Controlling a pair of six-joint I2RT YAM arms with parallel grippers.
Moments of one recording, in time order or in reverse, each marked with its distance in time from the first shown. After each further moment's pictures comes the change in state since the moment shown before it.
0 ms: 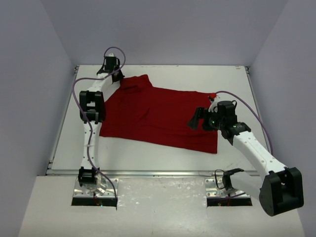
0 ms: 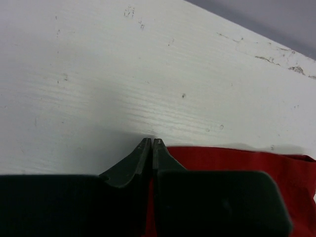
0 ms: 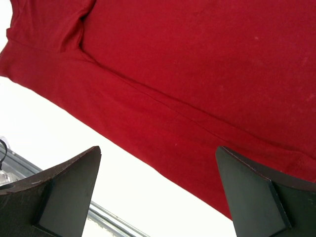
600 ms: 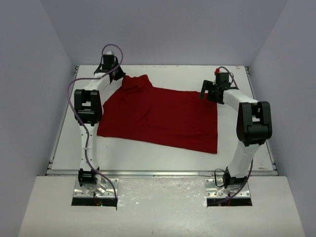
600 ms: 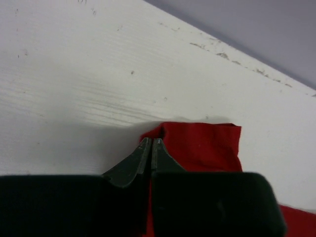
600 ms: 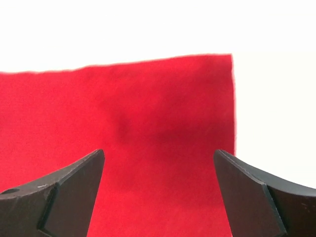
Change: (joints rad) left arm 0.000 -0.182 -0.237 0.116 0.129 -0.114; right arm -0.185 0.794 0.584 0.053 0.293 -0.084
